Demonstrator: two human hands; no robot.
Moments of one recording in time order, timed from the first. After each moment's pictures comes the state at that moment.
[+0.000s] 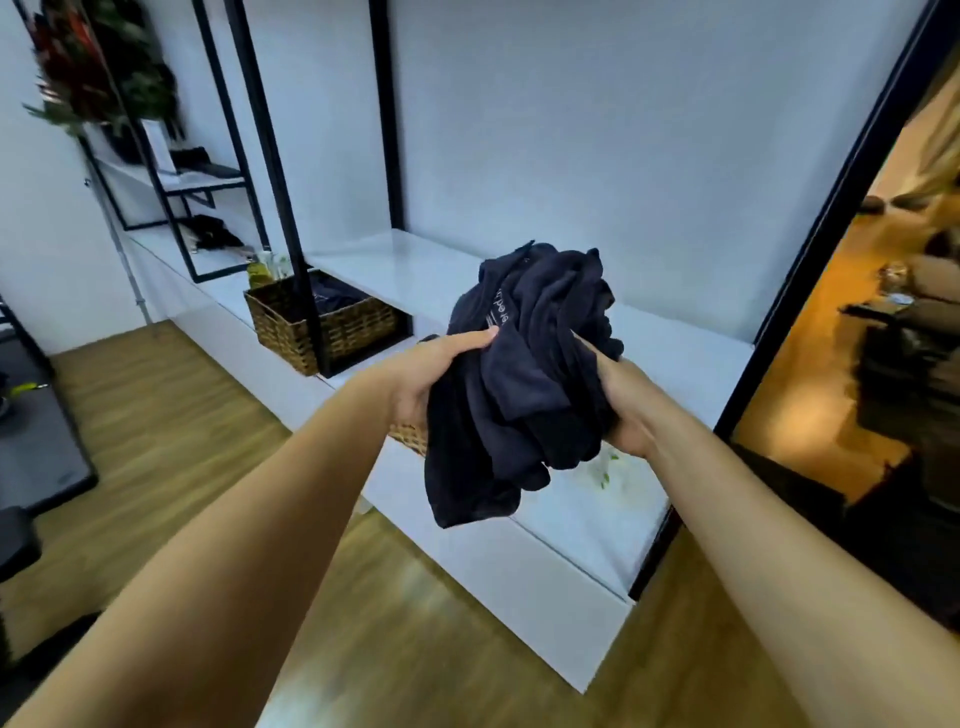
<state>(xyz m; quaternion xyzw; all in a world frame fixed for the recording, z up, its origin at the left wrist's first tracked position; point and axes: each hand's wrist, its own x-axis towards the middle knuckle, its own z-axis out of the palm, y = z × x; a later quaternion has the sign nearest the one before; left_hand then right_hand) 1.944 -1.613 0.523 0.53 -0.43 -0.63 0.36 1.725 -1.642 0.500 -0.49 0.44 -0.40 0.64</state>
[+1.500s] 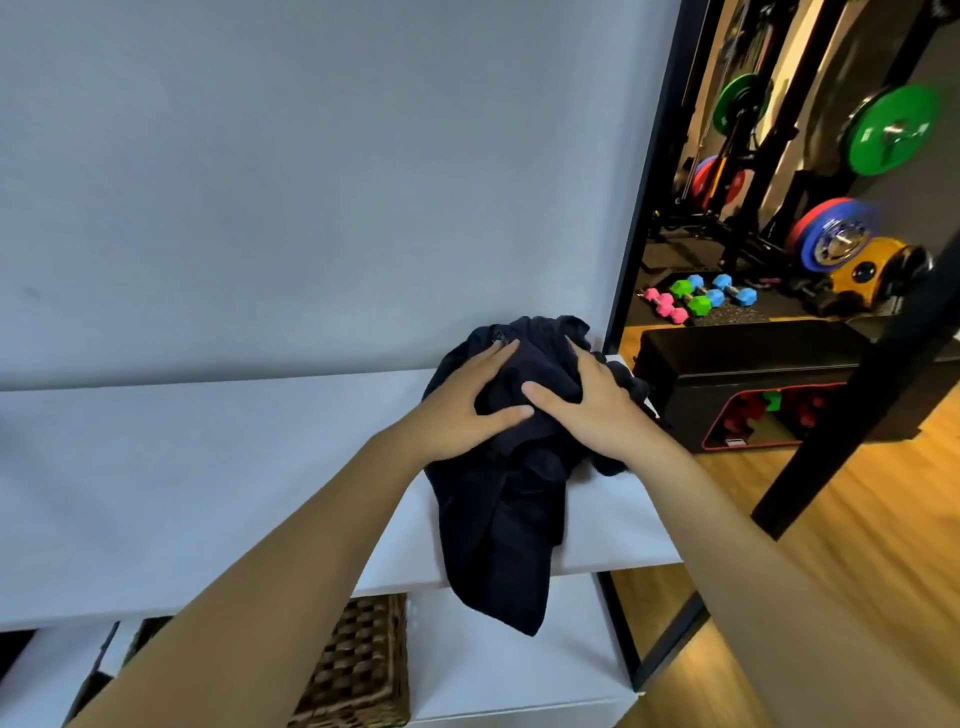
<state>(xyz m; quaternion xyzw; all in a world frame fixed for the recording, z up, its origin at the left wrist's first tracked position) 1.814 -2.007 0.457 0.22 -0.88 -0.38 0.16 1.633 -1.892 0.453 -0.46 0.79 -0.35 0.21</state>
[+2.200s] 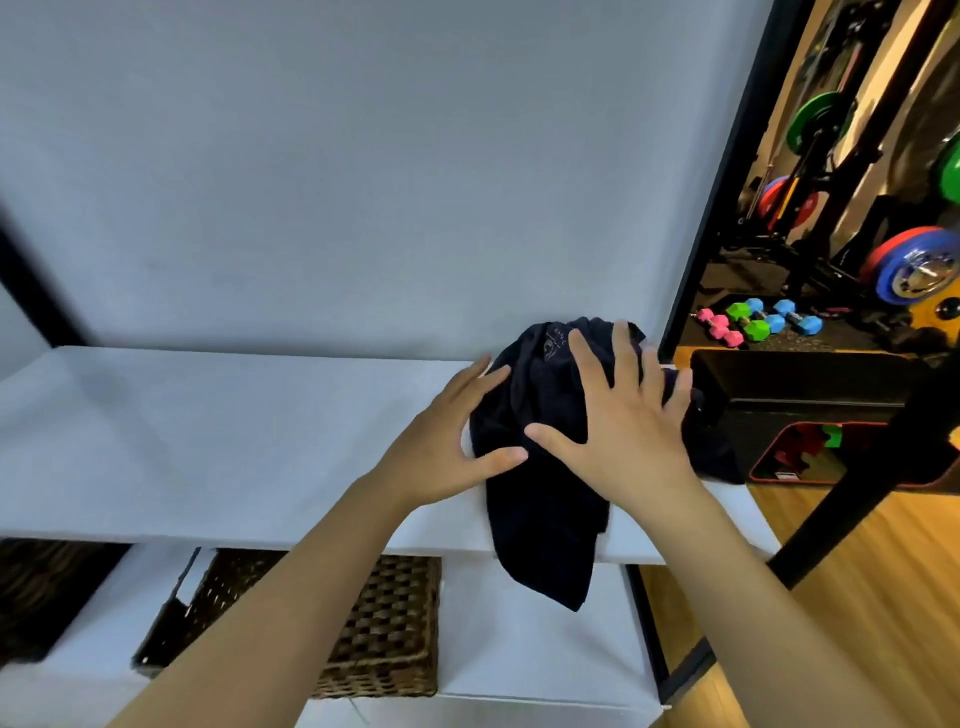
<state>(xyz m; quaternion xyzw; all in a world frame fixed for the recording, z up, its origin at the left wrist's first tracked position) 1.905 -1.971 0.450 0.27 -0.88 -0.30 0.23 1.718 -1.856 0.481 -0.54 0.82 -0.15 -0.10</state>
